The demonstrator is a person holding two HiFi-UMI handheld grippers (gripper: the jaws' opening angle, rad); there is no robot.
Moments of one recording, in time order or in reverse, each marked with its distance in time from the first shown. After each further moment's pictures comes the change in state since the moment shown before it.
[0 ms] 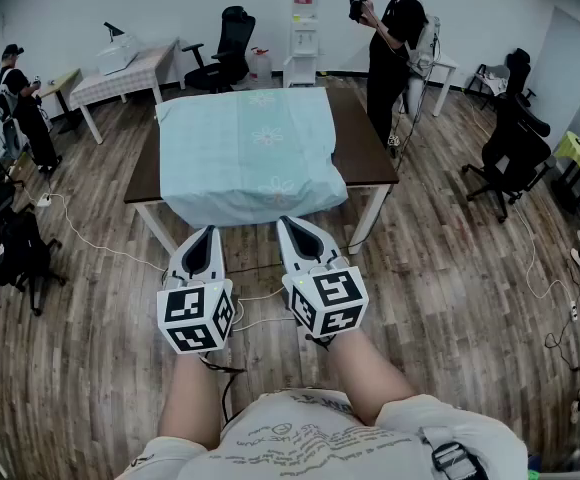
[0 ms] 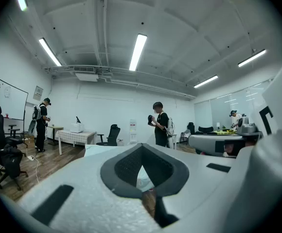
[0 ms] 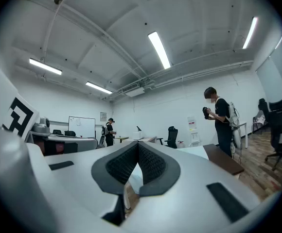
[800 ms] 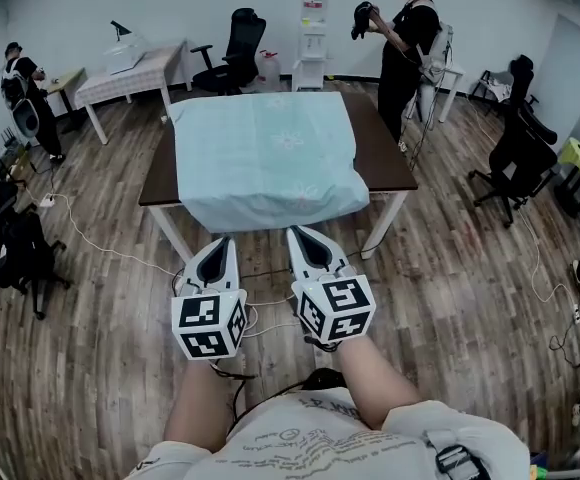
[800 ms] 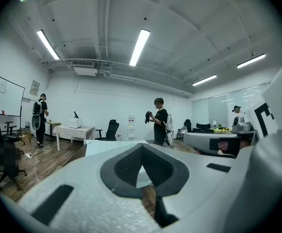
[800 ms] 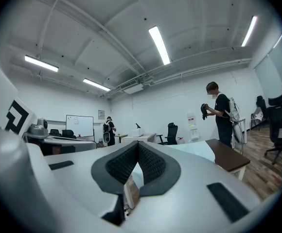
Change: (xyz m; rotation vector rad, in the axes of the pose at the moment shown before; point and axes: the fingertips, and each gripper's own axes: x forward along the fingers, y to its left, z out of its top) left arm -0.005 0.071 -0.023 -0.006 0.052 -0.043; right arm 0.052 0.054 -0.029 0.021 0.029 -0.028
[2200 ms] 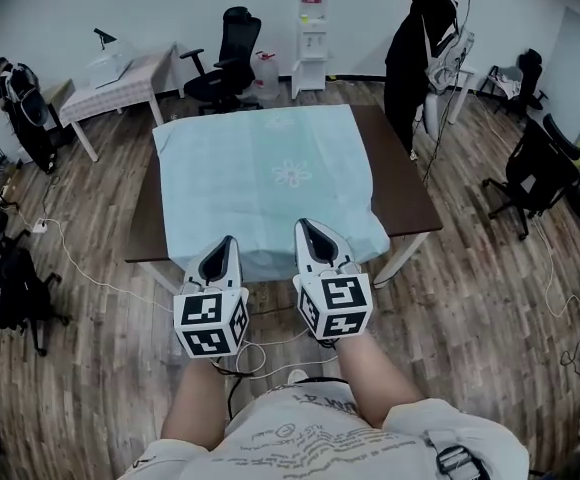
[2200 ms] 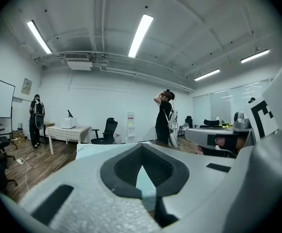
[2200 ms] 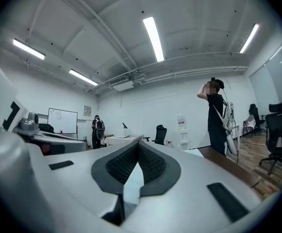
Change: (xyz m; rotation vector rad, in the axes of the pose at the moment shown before) left arm 0.253 0.077 0.017 0.025 0.031 -0.027; right arm 0.224 -0.147 0.009 -0.046 -0.008 -0.132
